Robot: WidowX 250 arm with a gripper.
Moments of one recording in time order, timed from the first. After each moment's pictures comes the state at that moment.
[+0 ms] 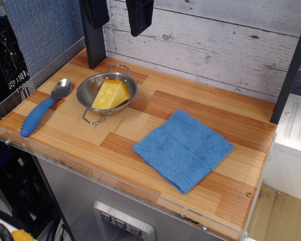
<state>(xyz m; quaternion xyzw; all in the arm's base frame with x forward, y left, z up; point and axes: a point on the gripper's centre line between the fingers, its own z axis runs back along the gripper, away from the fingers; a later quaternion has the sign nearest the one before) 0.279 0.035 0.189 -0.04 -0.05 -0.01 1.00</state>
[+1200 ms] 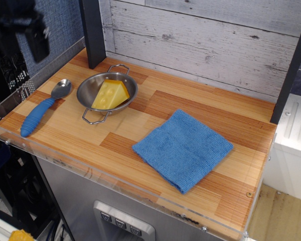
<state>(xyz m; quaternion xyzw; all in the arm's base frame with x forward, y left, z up) 0.271 0.219 0.094 0.00 -0.02 0.07 1.00</state>
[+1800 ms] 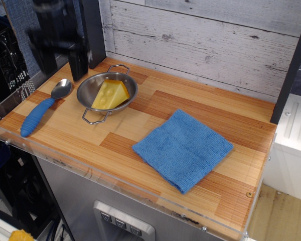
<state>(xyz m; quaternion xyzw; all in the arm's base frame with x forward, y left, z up) 0.294 0.153 0.095 0.00 -0.04 0.06 1.00</state>
